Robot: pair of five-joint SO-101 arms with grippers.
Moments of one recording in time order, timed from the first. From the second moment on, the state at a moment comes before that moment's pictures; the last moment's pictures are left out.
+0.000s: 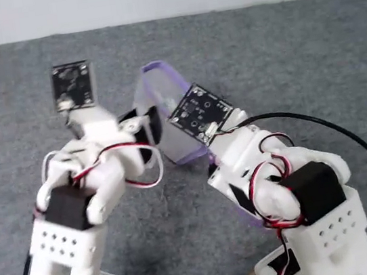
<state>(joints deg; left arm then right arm) 19.8 -41.3 25.1 64.6 24.9 -27.4 -44.2 9.6 98.1 21.9</state>
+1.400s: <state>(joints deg) 30.2 -41.0 17.5 82.9 15.8 -16.3 -60.0 21.4 77.7 21.1</state>
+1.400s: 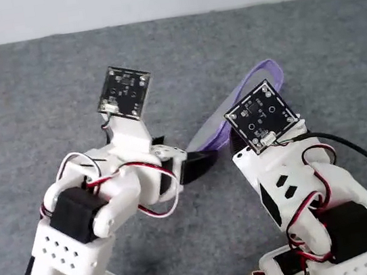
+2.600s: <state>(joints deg) 32.3 -41.3 42.4 42.2 16.9 -16.2 -59.0 21.4 72.2 26.7</state>
